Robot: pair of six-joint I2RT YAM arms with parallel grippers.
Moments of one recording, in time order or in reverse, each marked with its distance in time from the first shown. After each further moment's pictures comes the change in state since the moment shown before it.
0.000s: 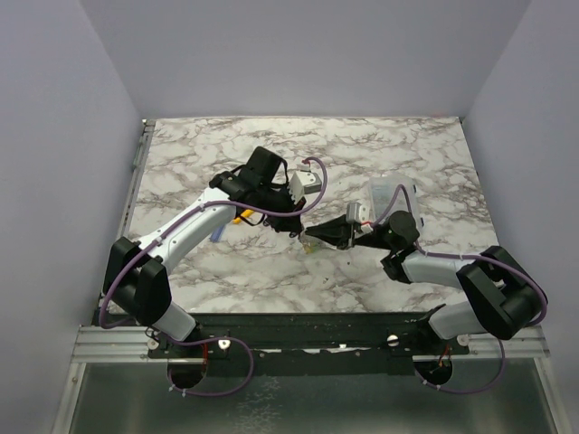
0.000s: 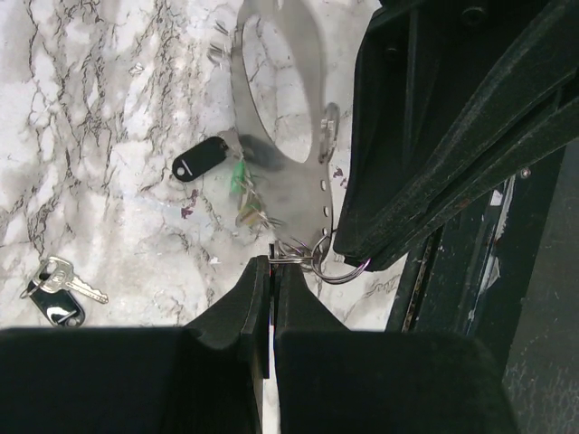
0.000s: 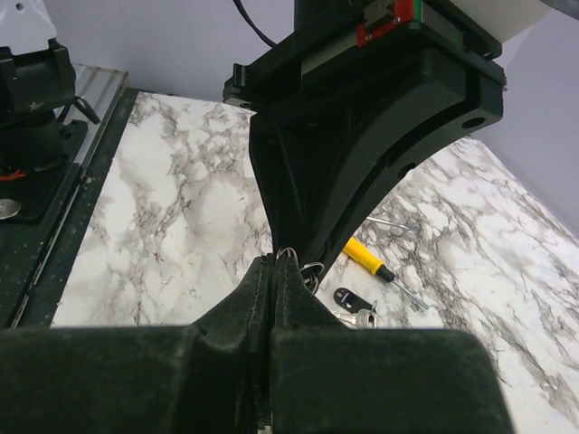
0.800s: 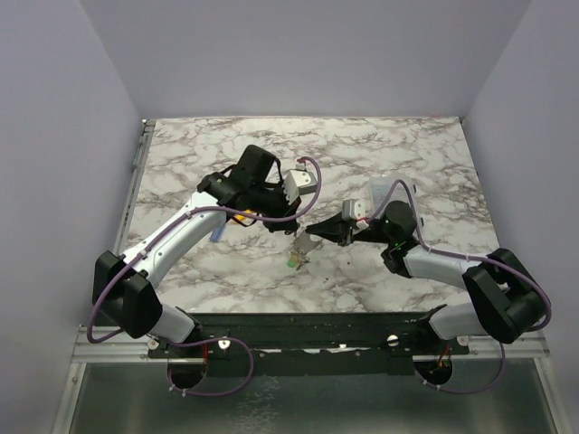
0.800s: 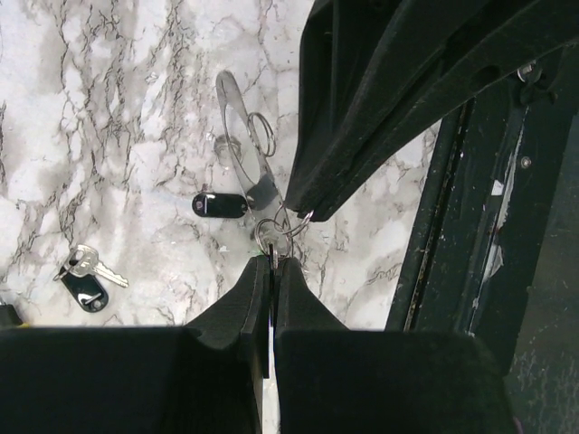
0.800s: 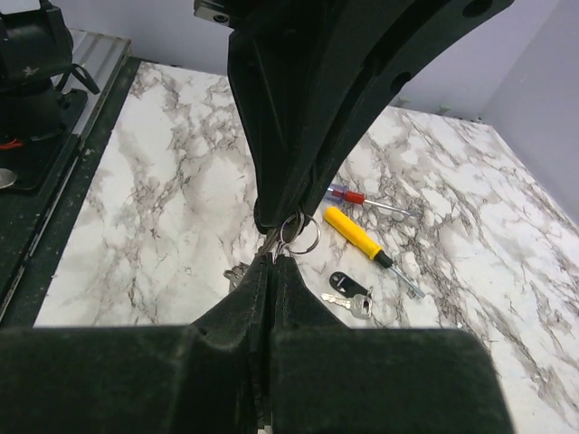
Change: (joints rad) left arm 0.000 -0.085 0.004 -0.043 -0.010 0.040; right arm -0.025 -0.025 0.050 -0.179 -0.061 -0.089
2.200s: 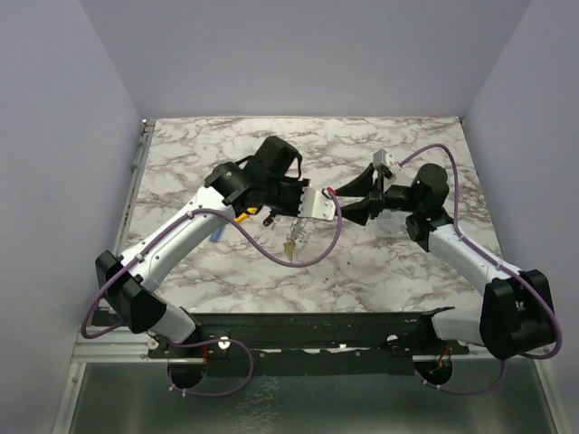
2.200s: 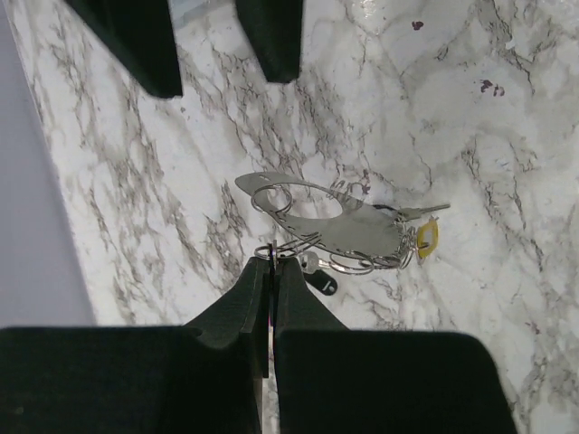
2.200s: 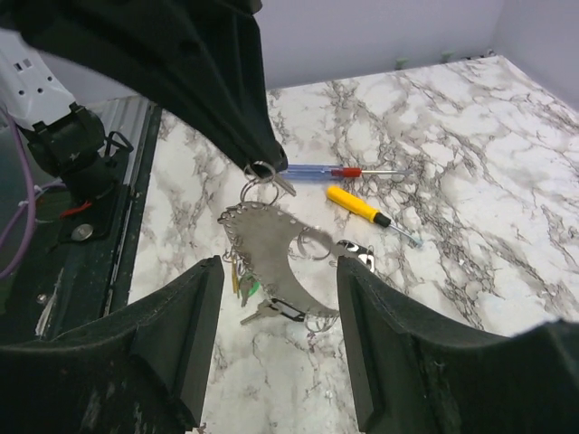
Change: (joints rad) left arm -0.119 0.045 0.266 -0.187 -0.239 0.615; right arm -0.295 -0.109 0.257 -0.433 -0.234 0.266
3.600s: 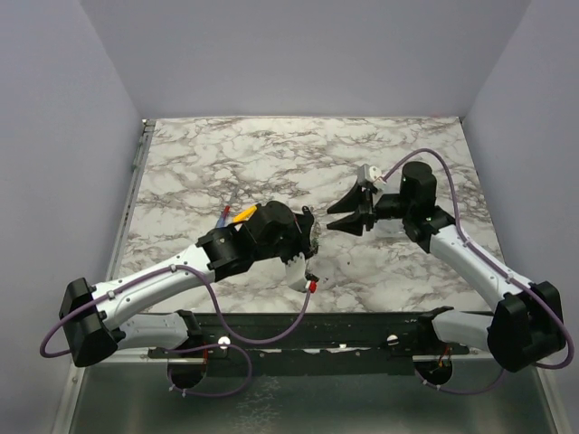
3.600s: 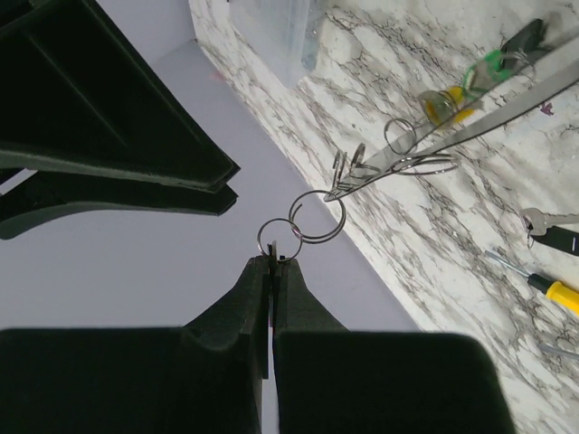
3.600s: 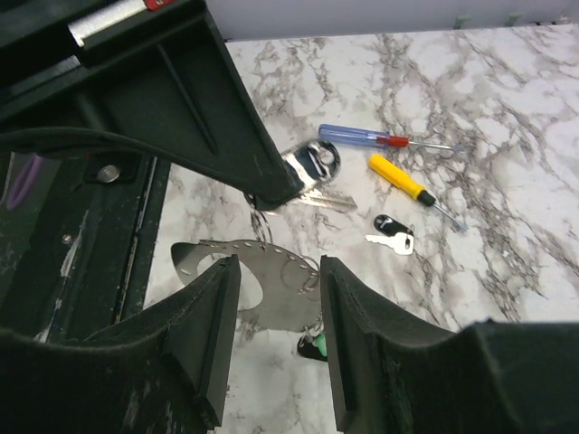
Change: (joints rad) left arm -0.294 -0.330 -0.573 0.509 -0.352 0.813; right arm 0.086 -0.066 0.069 -0.435 -0.002 -0.321
